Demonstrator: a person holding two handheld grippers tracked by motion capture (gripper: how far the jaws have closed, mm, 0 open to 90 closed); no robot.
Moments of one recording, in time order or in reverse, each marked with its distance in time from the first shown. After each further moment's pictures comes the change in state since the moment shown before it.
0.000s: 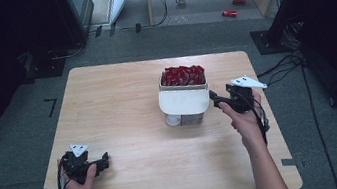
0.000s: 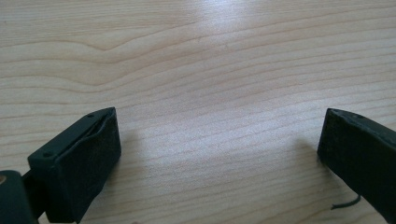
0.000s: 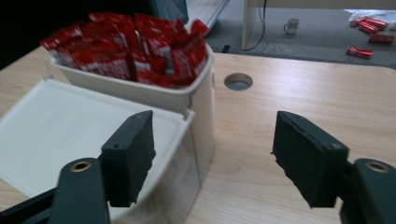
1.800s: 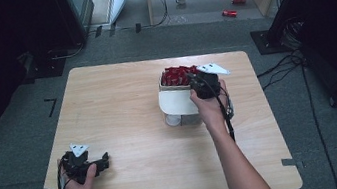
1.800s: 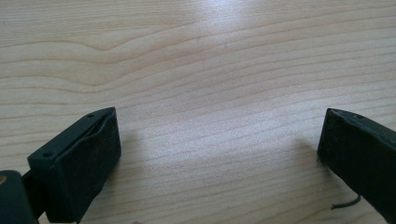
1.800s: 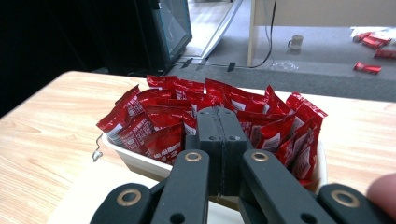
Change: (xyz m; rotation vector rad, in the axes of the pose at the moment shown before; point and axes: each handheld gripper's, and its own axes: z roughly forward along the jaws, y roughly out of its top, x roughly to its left) left arm 0.000 0.000 0.000 0.002 -0.002 0.005; right arm 0.067 0.038 0.054 -0.049 -0.012 0.026
